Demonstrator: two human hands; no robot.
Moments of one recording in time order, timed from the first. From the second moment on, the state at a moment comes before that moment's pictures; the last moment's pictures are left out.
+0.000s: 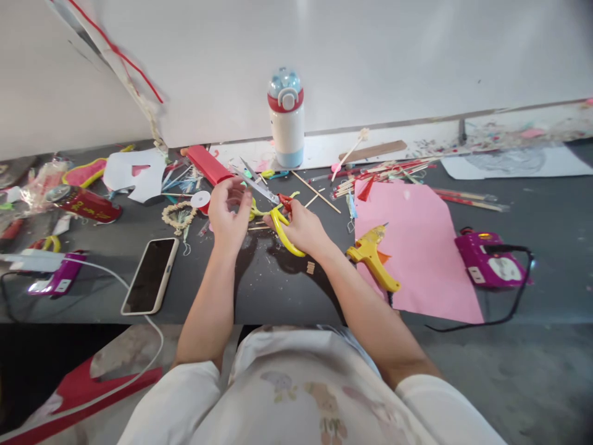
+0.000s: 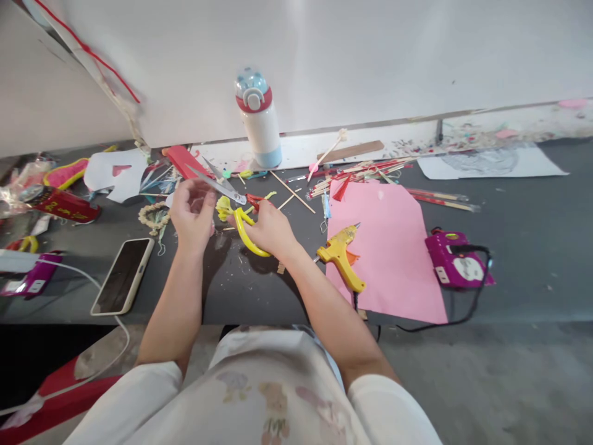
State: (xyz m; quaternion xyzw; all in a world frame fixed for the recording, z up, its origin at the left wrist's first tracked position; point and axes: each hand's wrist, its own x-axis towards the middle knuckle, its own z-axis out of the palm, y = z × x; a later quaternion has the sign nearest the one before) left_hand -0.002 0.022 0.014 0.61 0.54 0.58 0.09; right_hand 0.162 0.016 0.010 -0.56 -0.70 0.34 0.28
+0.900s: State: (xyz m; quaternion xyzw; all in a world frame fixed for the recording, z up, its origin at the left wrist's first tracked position) left_hand -0.006 0.016 0.024 0.60 0.56 0.57 0.06; right_hand 0.158 0.011 0.008 -0.53 -0.72 0.35 0.27
